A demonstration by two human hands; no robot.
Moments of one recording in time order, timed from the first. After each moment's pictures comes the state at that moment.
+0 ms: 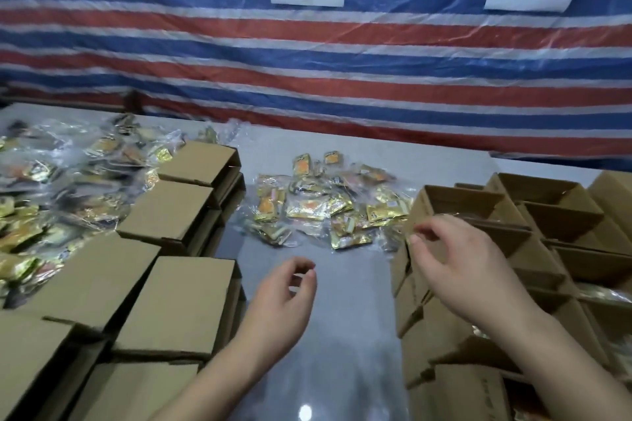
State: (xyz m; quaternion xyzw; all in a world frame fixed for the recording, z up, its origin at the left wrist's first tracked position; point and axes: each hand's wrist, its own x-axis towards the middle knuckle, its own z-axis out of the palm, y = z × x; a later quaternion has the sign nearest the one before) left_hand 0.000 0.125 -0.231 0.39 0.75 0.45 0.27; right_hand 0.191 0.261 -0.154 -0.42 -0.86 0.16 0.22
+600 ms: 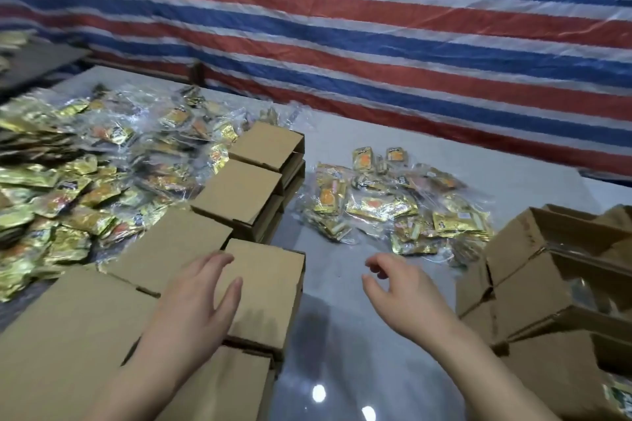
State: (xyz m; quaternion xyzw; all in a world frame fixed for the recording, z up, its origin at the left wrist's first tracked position) left_hand -0.161 0.004 -0.239 0.38 0.89 0.23 0.06; right_hand 0.034 0.227 -0.249 -0.34 -0.90 0.26 0.07
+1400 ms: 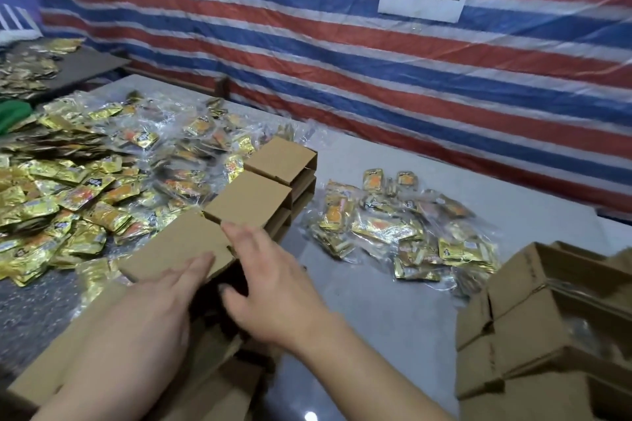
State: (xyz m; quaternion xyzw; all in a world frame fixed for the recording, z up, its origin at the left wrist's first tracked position) left_hand -0.136 -0.028 -0.171 0.41 0.91 0.06 -0.06; right_hand -0.073 0.124 -0.193 -0.06 -0.95 0.29 0.12
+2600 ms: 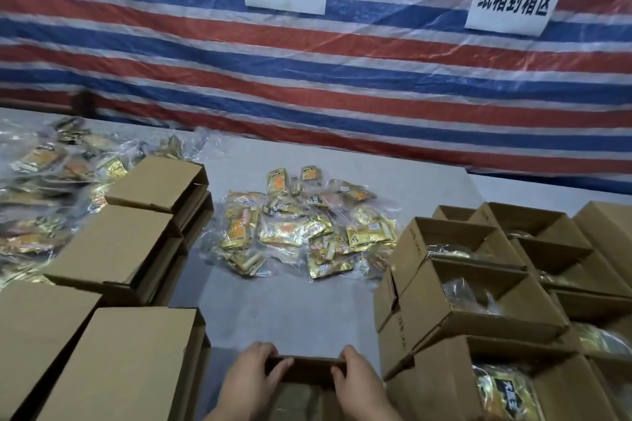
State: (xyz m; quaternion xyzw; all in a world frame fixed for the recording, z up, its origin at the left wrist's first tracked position) left_hand -0.057 0.177 -0.415 0.45 0.82 0.22 0.28; right_hand 0.119 0.270 -0.380 -0.58 -0.74 0.34 -0.07
